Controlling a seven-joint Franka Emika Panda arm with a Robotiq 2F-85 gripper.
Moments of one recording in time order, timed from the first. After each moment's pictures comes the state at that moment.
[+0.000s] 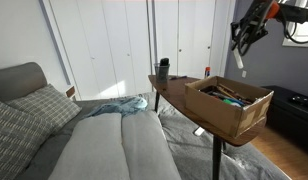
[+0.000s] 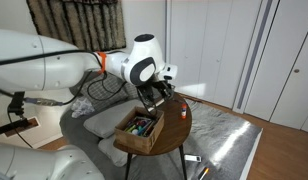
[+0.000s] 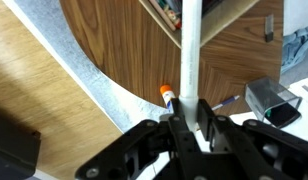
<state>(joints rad) -0.12 -0.65 0.00 -2.49 0.08 2.34 0.39</state>
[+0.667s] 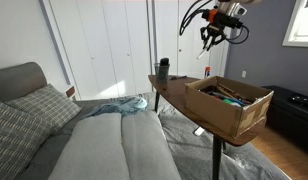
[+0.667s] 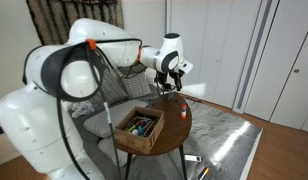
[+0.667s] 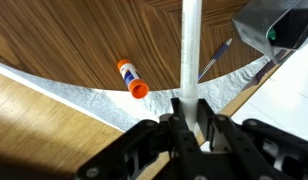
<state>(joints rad) -0.12 -0.09 0.04 -1.99 0.11 2.35 0.81</state>
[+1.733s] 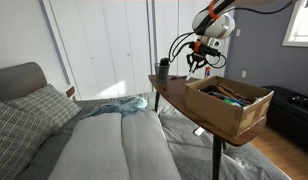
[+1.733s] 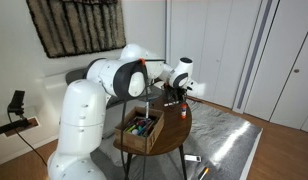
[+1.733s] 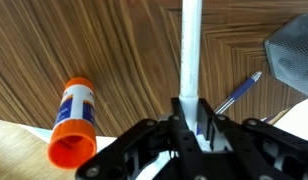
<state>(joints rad) -0.07 0.35 0.00 -1.70 0.26 2.34 0.55</state>
